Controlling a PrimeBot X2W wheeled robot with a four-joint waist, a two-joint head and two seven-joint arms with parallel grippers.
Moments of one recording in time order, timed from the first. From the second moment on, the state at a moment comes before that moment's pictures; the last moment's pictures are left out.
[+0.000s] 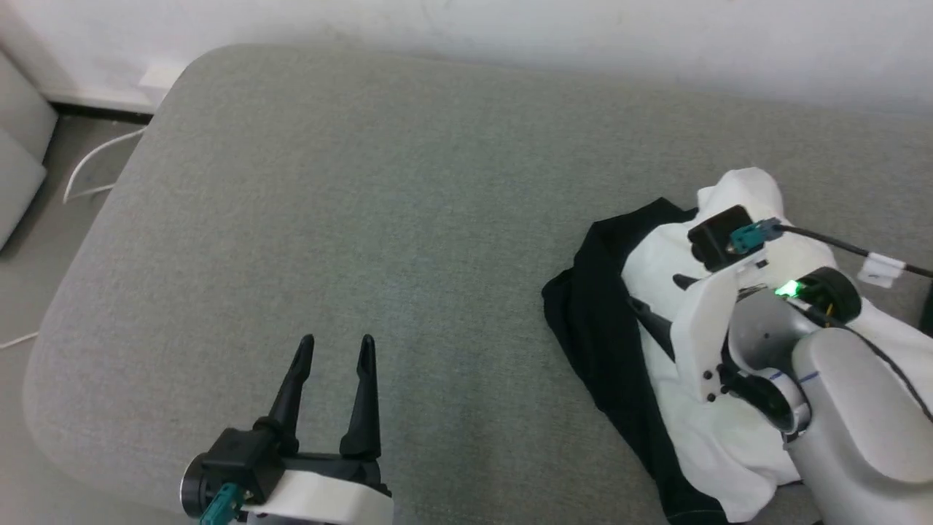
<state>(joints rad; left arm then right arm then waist) 0.08 0.05 -0.18 -0.06 -0.25 0.03 -0.26 -0.44 -0.30 0.35 0.22 0.41 0.13 0.61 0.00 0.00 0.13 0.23</state>
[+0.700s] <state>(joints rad) 0.05 0.05 -0.21 -0.04 -0.28 0.04 -0.26 -0.64 -0.23 0.49 0.59 0.41 0.13 0.37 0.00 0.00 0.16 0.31</state>
